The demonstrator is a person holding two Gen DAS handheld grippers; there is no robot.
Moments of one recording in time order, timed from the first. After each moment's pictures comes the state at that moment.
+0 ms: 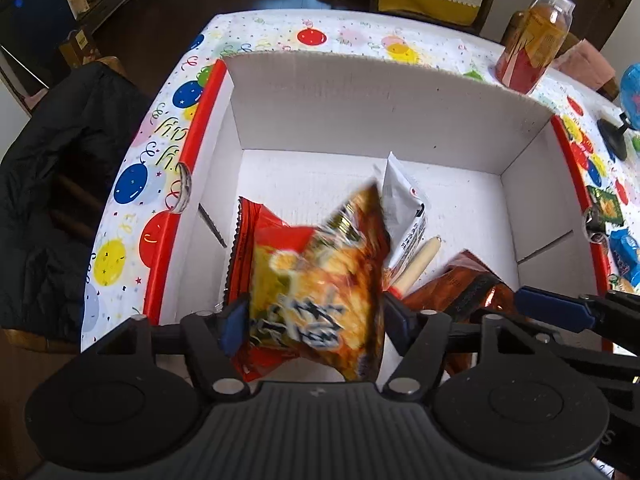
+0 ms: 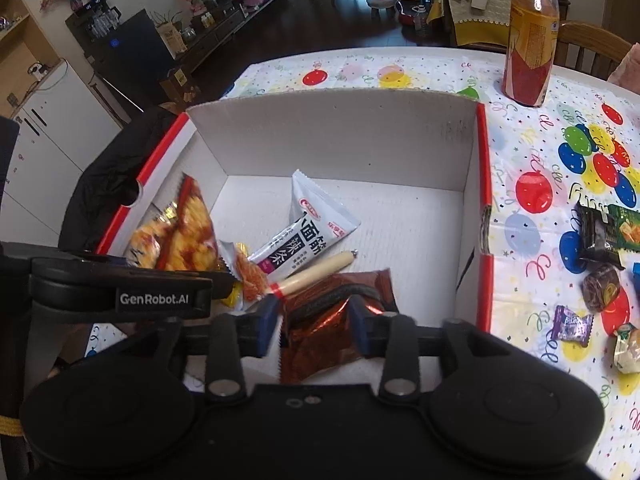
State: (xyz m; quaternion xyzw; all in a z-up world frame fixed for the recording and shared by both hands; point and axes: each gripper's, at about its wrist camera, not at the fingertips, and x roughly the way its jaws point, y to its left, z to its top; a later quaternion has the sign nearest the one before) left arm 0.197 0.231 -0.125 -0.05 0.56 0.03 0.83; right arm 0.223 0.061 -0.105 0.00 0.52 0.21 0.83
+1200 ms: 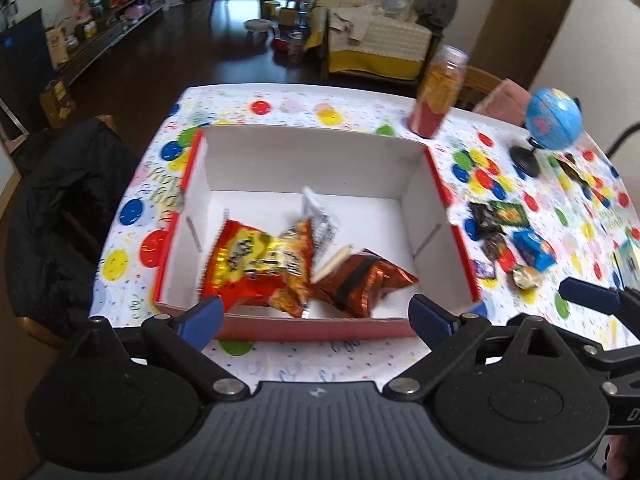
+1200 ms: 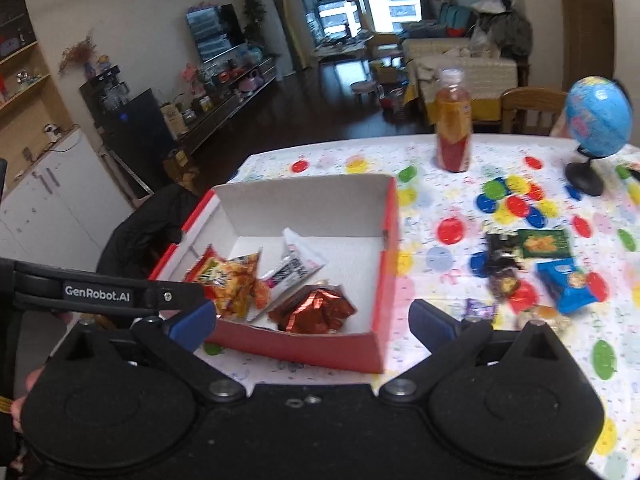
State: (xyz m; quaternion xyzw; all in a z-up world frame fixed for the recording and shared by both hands) left arm 0.102 0.199 -0.041 -0.06 0.47 -0.03 0.88; right arm 0.122 -0.010 -0.024 0.03 0.39 0.19 0.90
